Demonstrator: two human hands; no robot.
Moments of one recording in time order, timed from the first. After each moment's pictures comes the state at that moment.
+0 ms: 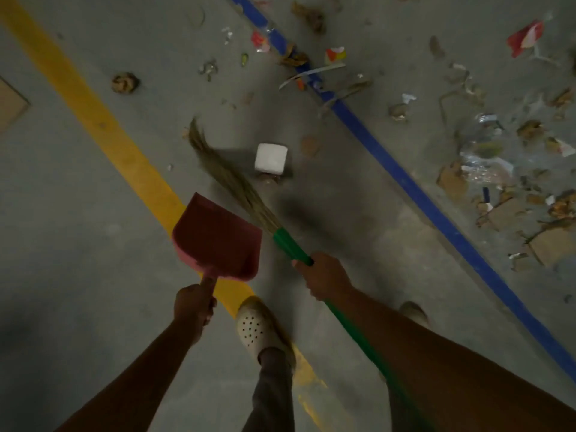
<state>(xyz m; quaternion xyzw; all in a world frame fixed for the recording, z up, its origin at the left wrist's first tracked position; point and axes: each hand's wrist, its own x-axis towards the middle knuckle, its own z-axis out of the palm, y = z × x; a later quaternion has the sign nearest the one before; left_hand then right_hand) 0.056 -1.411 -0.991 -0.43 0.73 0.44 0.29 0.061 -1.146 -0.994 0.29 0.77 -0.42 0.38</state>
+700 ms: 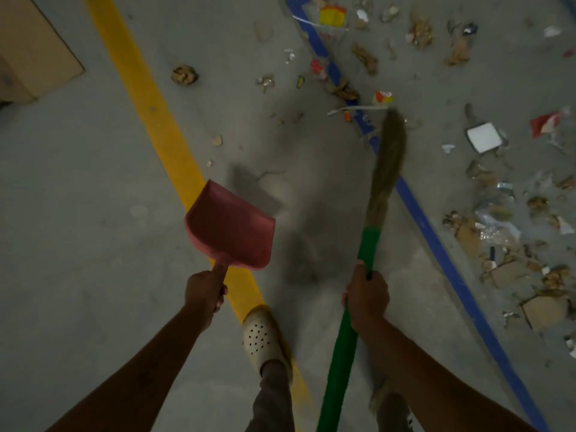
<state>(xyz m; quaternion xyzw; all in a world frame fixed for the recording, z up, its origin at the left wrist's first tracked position) 0.028 -1.473 -0.975 -0.46 0.66 0.52 0.27 0.045 -1.194 -0.963 0.54 0.72 -0.41 0.12</state>
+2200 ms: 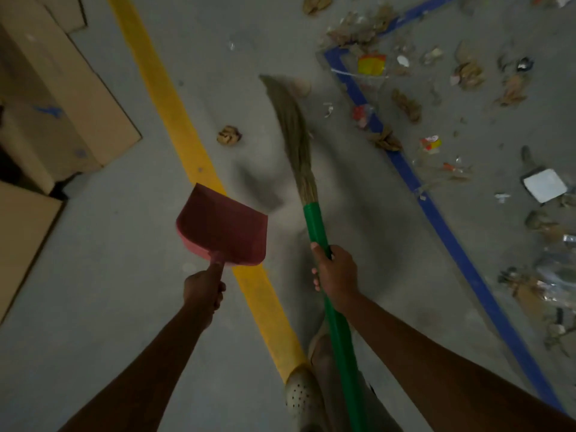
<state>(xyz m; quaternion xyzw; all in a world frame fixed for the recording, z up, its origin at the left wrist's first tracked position) -0.172 -1.572 -0.929 -0.53 0.66 0.50 0.20 -0.191 -1.326 -0.933 0.33 0.75 -0.53 0.22</state>
